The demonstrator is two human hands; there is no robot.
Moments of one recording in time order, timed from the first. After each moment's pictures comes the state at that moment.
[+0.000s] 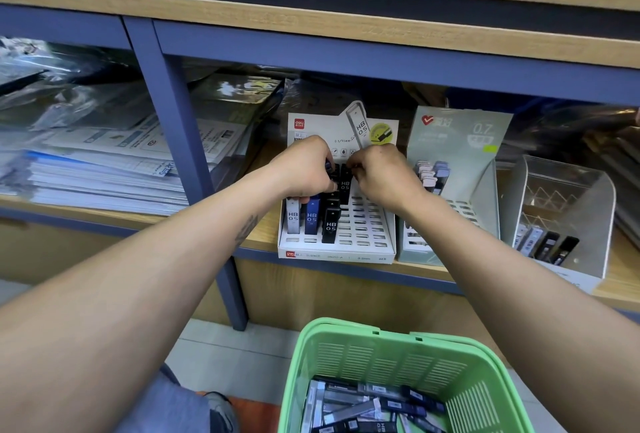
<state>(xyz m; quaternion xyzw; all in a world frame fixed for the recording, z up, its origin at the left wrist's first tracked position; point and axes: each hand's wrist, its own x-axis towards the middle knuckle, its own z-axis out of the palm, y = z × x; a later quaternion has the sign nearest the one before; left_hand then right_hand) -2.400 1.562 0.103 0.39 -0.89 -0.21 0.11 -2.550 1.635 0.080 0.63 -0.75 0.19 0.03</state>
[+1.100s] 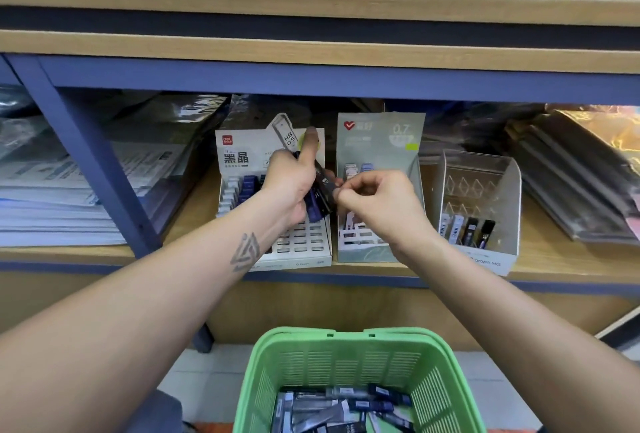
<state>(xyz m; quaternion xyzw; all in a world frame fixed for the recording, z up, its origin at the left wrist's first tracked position) -2.487 1.634 0.101 0.39 -0.51 -0.66 0.39 -2.572 1.751 0.085 0.43 -0.69 0.55 -0.21</state>
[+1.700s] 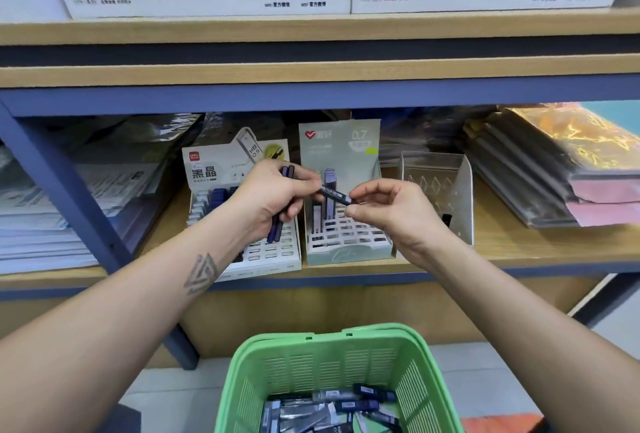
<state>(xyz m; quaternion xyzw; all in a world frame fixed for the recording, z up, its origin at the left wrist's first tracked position) -2.476 1.666 0.115 0.30 -0.68 -0.62 0.25 -2.629 1.808 0.077 0.38 -0.60 0.63 -0.30</state>
